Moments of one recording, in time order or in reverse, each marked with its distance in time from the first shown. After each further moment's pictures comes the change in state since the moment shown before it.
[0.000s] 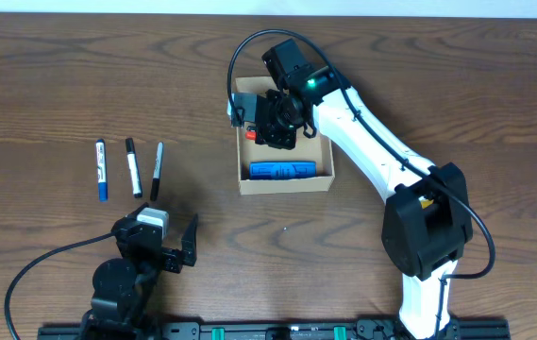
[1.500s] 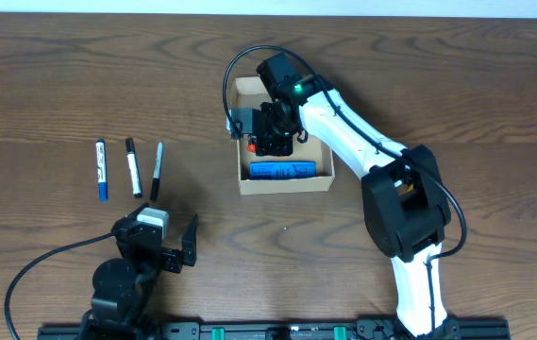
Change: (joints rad) left arm 0.000 0.000 0.000 0.000 0.000 0.000; right arm 0.000 0.135 0.000 0.036 0.000 -0.100
